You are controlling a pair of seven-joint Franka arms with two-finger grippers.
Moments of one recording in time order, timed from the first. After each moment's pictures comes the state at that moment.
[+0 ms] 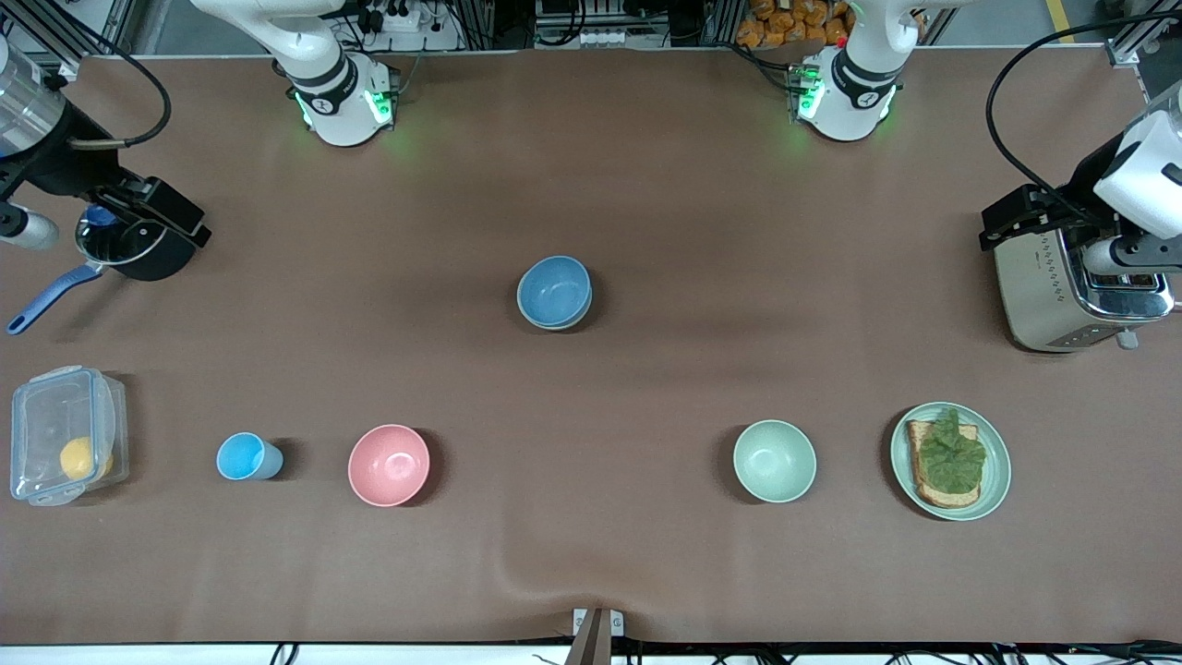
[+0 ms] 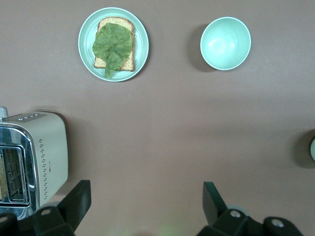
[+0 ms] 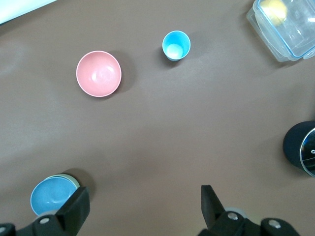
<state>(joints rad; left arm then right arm) 0.00 0.05 -0.10 -1.49 -0.01 1.50 -0.10 0.02 -0.06 0.09 -1.59 0.03 1.56 0.47</state>
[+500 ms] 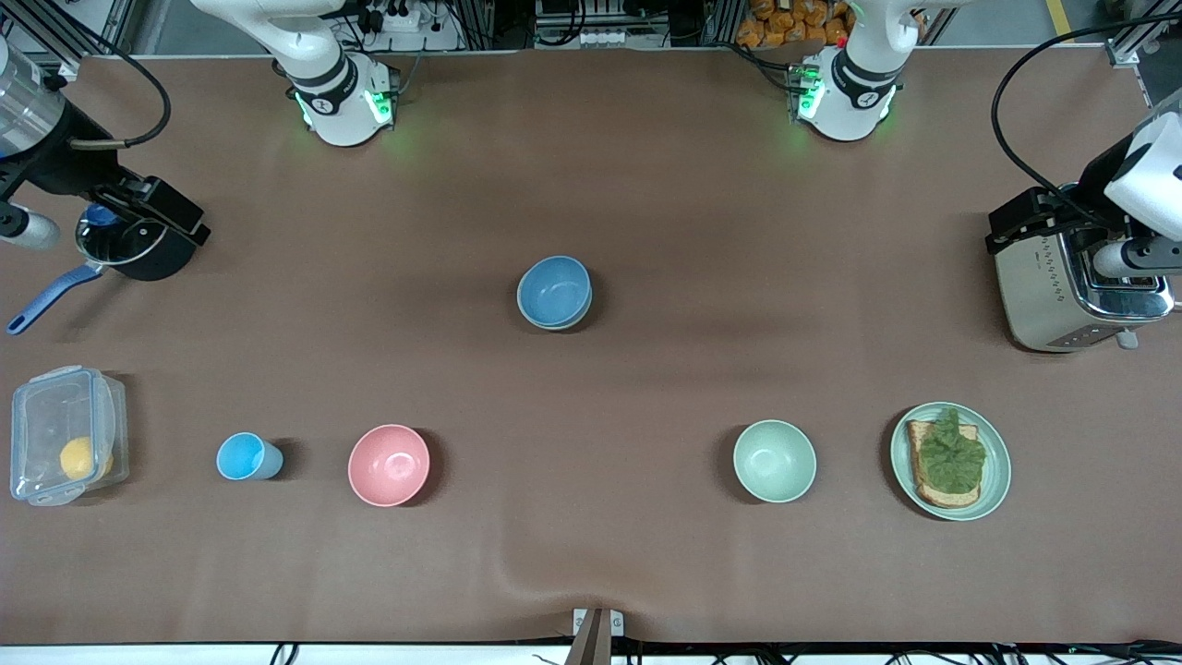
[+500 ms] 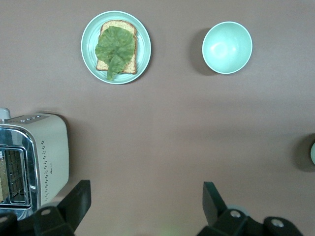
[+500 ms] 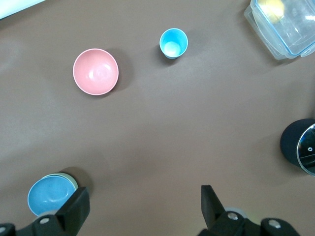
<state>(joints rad) 0.00 0.05 -0.09 -1.49 -0.01 1.50 -0.10 0.02 -0.06 0.09 -1.59 0.03 1.55 0.47</state>
